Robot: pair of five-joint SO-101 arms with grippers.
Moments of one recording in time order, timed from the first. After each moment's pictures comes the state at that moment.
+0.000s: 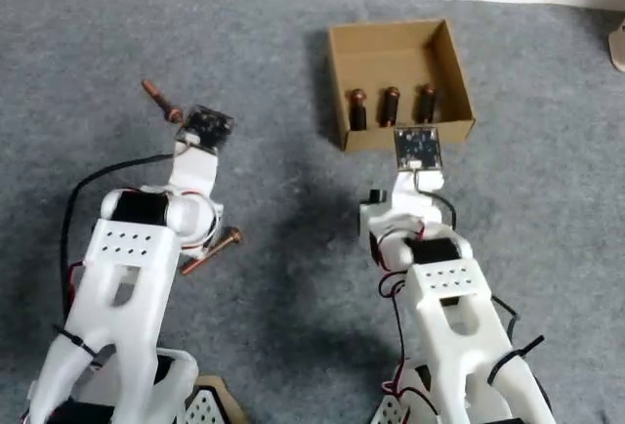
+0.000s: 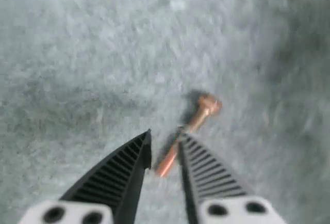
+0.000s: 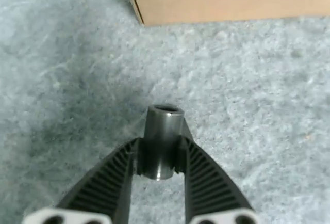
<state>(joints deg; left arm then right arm) -1.2 -33.8 47.4 66.7 -13.5 -13.2 -37.5 65.1 29.8 -3.0</state>
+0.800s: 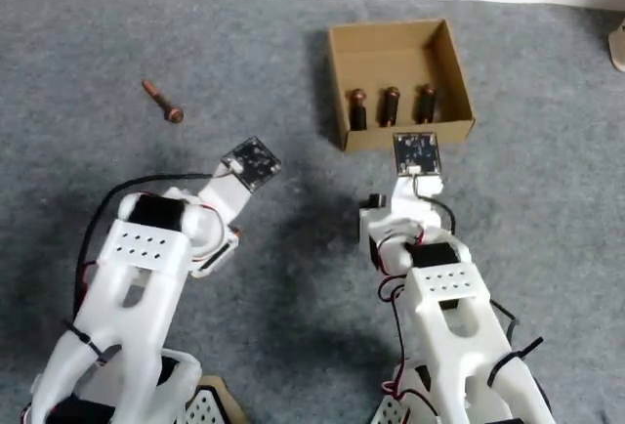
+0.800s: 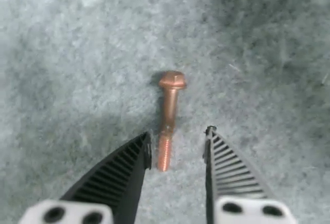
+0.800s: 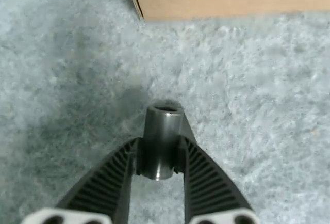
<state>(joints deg) 4.5 -33.3 49.2 67.5 -31.3 -13.2 -37.6 67.3 29.0 -3.0</state>
